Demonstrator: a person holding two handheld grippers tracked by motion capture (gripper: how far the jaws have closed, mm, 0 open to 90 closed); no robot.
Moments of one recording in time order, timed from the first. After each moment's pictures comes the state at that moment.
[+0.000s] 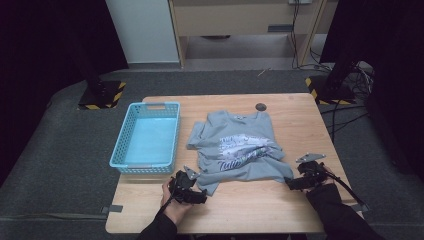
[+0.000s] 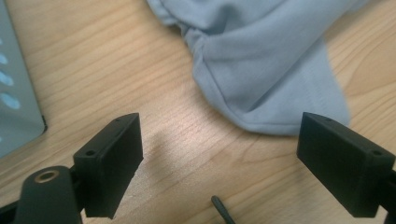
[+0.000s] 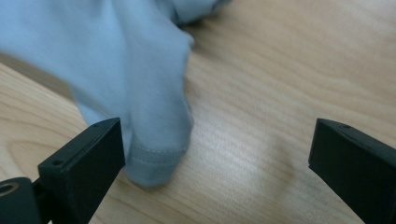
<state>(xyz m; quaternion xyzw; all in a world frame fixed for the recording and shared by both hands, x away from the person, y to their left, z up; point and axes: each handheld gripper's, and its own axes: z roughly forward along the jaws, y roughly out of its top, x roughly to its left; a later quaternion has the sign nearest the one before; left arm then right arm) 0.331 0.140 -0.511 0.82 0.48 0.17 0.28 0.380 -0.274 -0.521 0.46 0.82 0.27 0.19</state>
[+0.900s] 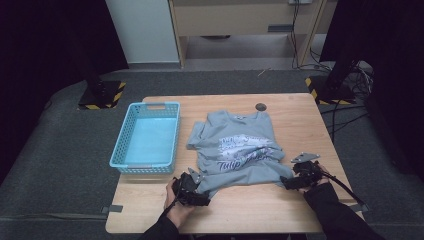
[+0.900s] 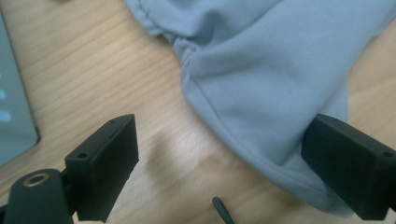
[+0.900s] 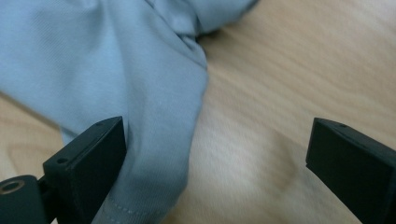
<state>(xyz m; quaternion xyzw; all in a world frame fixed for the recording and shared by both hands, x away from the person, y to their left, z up) 0.325 0.131 -0.518 0.84 0.44 0.20 0.24 0.383 -0.265 -0.525 0.44 0.84 0.26 0.19</state>
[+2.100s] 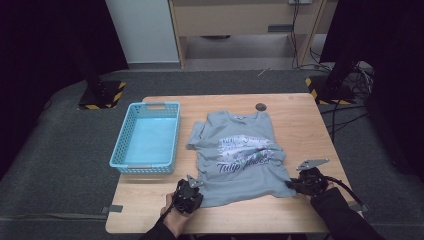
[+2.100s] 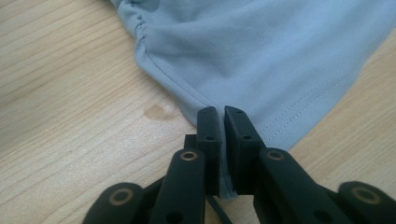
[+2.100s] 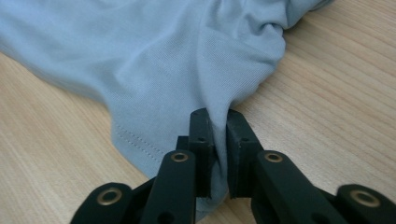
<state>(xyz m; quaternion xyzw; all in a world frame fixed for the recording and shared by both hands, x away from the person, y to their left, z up) 0.304 0.131 -0.508 0.84 0.46 0.11 0.26 0.359 -0.272 -0.514 0.41 0.85 0.32 0.08</state>
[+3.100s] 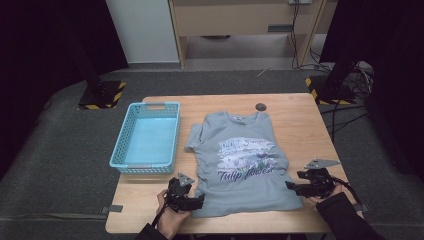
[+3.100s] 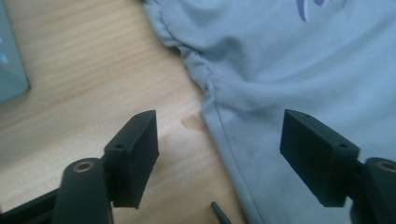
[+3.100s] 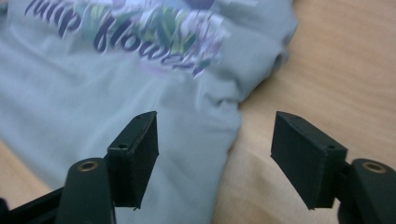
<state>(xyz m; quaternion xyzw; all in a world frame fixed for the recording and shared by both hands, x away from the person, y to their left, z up) 0.310 0.148 -0.506 0.81 0.49 0.15 0.30 0.349 -0.281 -0.495 0.43 0.82 0.36 0.12</state>
